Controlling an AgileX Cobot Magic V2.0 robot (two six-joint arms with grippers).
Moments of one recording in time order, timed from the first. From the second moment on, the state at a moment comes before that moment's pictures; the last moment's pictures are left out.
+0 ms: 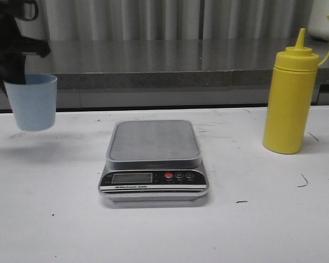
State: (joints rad) left arm -0.11 1.89 -1.61 -0.05 1.00 0.04; right arm 0.06 0.57 -0.47 -0.01 0.58 0.04
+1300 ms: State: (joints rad) left arm -0.46 1.94 -1.64 -0.11 0.83 -0.18; right arm 0.06 0.57 -0.47 -0.01 0.58 0.04
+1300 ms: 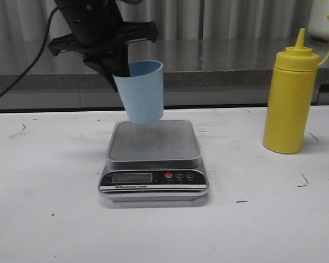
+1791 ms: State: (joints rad) left arm -0.46 2.02 -1.68 -0.11 0.84 -0.19; right arm 0.06 0.57 -0.47 -0.01 0.58 0.04
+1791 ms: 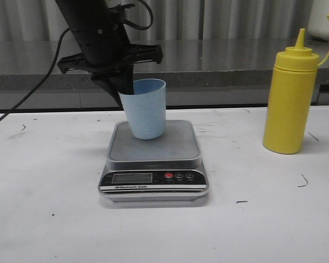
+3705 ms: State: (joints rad) left arm -0.46 1.06 -1.03 0.13 0.77 -0.09; right arm 0.06 0.57 -0.47 -0.01 0.58 0.04
